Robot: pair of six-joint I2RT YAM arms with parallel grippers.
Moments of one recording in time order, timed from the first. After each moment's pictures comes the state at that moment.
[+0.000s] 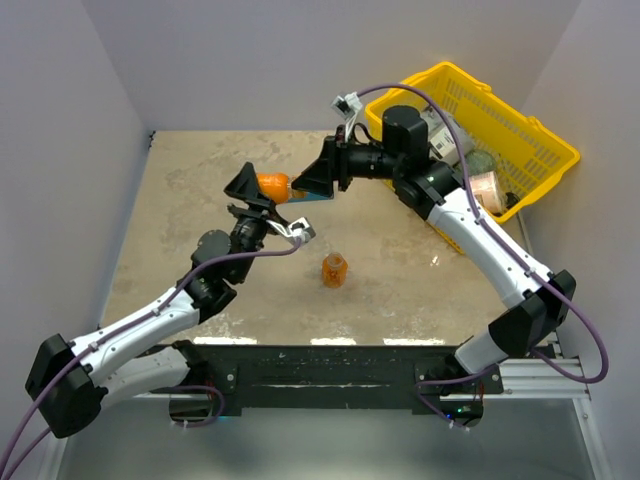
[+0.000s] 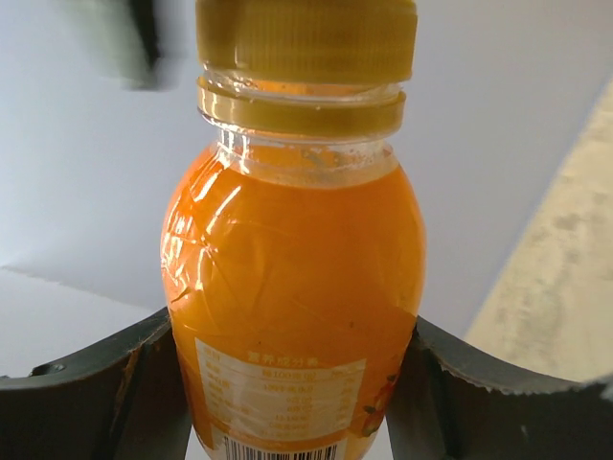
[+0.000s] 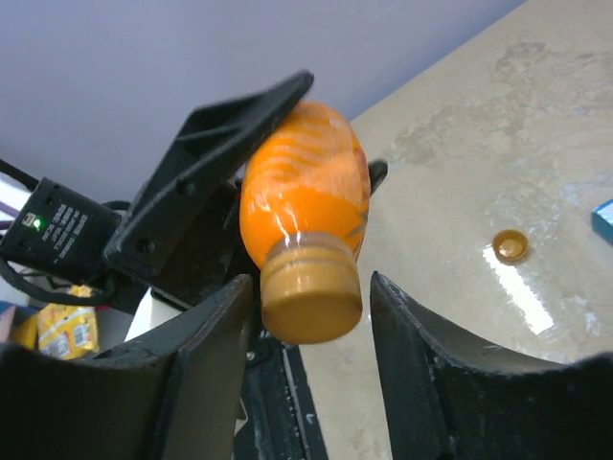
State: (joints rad) left arm -0.77 1.00 0.64 0.64 -0.39 1.47; right arm 0.60 1.54 1.63 -0.28 -0.72 0.40
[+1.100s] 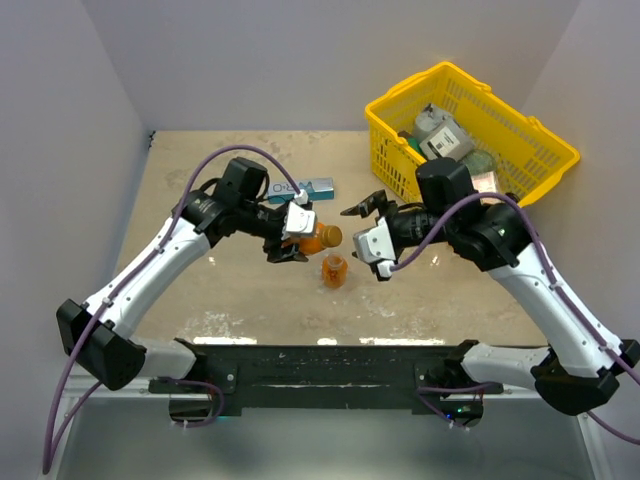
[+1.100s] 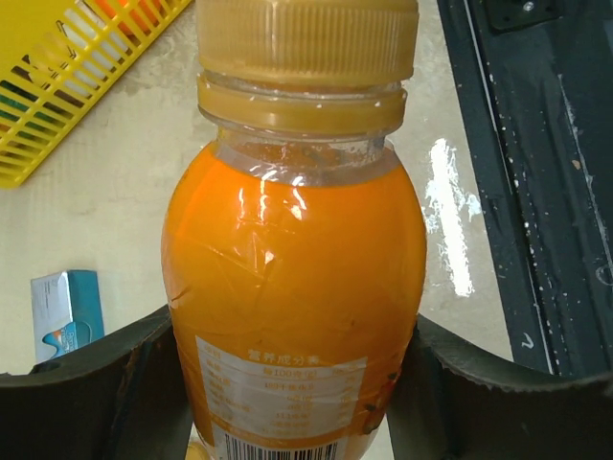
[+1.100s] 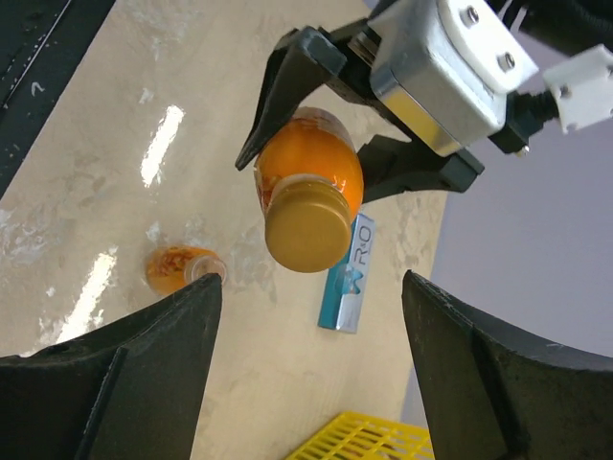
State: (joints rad) left arm -0.56 1.34 1.34 -0.83 0.79 0.89; right arm 0.69 1.19 1.54 -0.96 -0.65 -1.22
